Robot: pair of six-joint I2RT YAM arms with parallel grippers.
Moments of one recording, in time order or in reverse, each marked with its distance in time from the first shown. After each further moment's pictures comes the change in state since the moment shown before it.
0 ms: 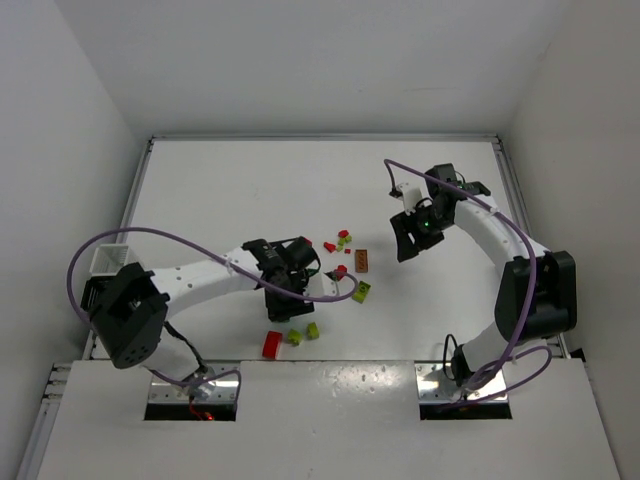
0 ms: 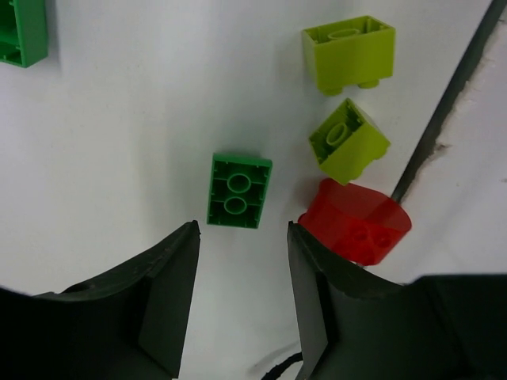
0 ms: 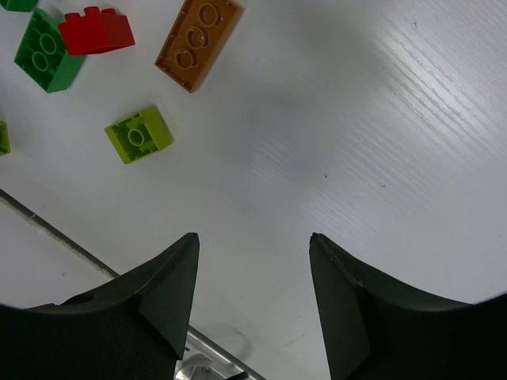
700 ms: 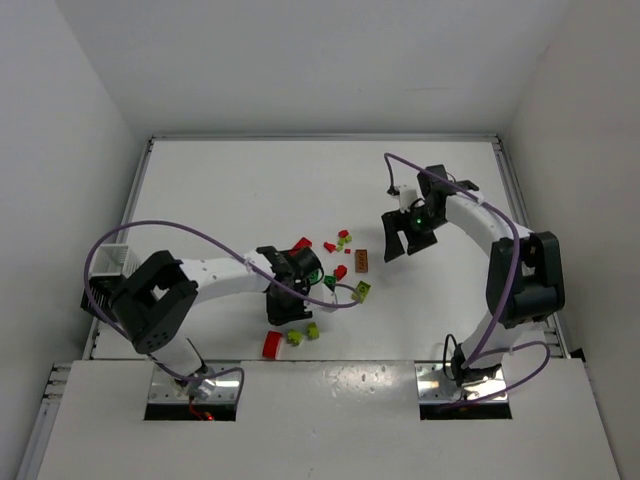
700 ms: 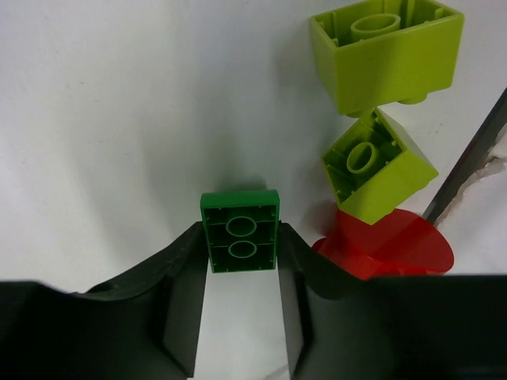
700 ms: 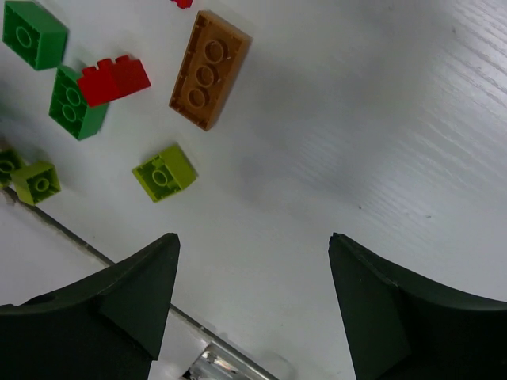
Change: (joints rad) left arm -0.003 0.133 -0.056 0.097 -0.027 0.055; right arm 0.002 0.104 0.013 0.052 -0.060 0.147
